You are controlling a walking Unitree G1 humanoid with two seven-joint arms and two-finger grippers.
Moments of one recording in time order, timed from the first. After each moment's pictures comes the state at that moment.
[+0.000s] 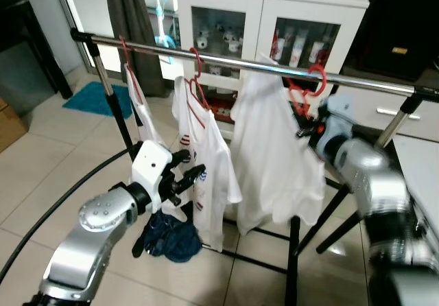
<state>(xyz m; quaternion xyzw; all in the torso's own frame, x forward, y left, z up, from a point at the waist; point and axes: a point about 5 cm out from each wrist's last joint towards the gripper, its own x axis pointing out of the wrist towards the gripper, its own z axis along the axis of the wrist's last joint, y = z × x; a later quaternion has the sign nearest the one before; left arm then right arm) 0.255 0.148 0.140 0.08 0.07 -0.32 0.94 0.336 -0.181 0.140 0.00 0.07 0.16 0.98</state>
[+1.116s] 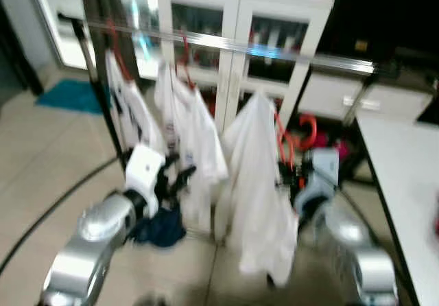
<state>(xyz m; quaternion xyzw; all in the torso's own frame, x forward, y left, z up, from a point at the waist) 0.248 0.154 0.127 0.06 0.09 -0.28 0.95 0.261 -0.136 0.111 0.08 0.12 0.11 0.98</state>
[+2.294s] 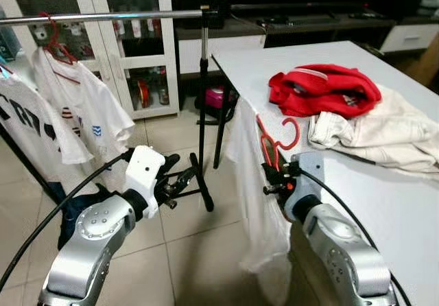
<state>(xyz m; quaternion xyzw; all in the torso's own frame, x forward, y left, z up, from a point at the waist) 0.250 0.155 0.133 0.06 0.08 -0.28 0.95 0.256 -0.123 0.106 0.07 0.14 0.17 0.97</state>
